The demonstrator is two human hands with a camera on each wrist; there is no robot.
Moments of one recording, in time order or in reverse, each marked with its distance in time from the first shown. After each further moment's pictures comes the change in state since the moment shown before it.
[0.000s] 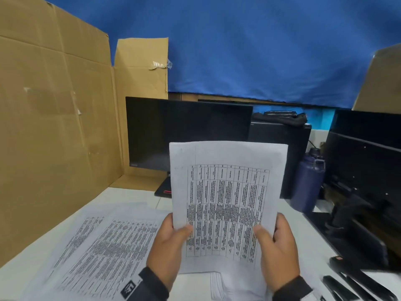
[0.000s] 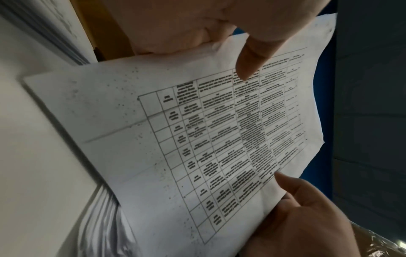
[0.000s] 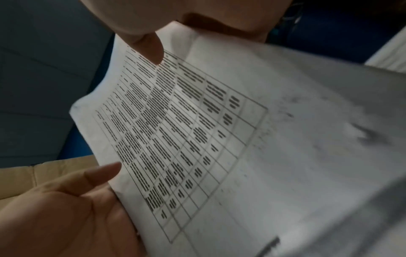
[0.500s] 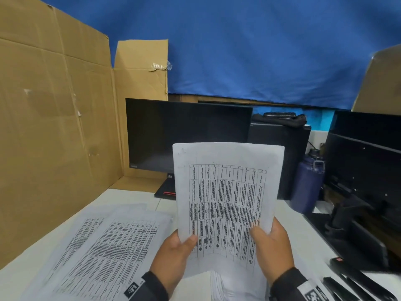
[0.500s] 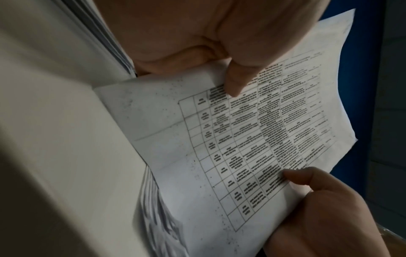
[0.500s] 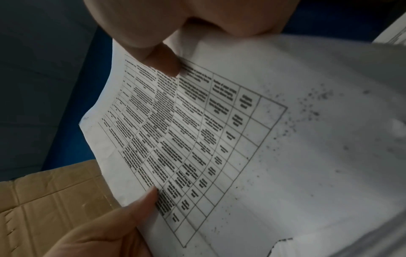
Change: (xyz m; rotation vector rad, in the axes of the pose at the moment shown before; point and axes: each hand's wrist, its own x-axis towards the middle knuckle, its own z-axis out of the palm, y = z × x) left_hand 0.002 -0.020 -0.004 0.234 -0.093 -0.082; right_hand 0.015 -0.001 0.005 -0.072 -0.070 0.137
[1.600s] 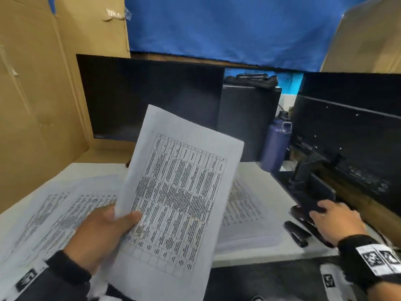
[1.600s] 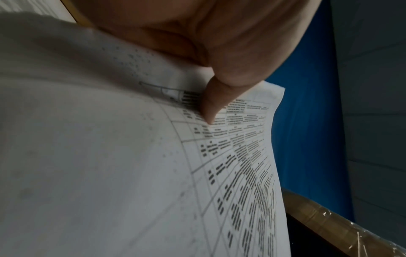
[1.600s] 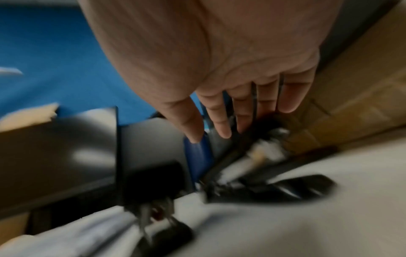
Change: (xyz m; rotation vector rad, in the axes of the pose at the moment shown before) left_hand -0.034 0.031 -0.066 0.387 0.036 -0.108; right_hand 0.036 0.085 -0.216 -1.301 0.070 0.393
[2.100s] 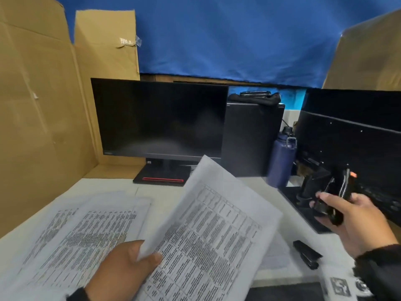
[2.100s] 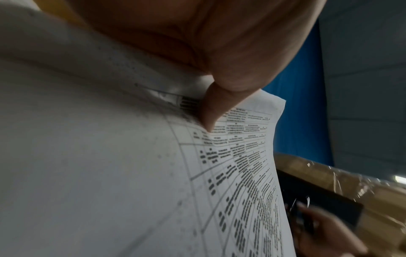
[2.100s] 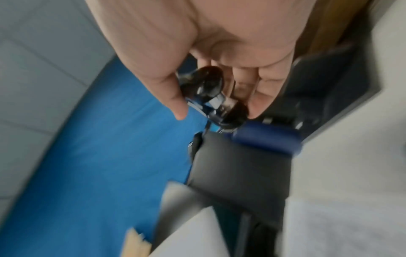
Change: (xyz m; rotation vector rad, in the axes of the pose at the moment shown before) left_hand -0.021 -0.003 0.019 0.283 -0.078 0.044; right_hand -0.062 -0.054 -0.085 1.510 0.002 -0.014
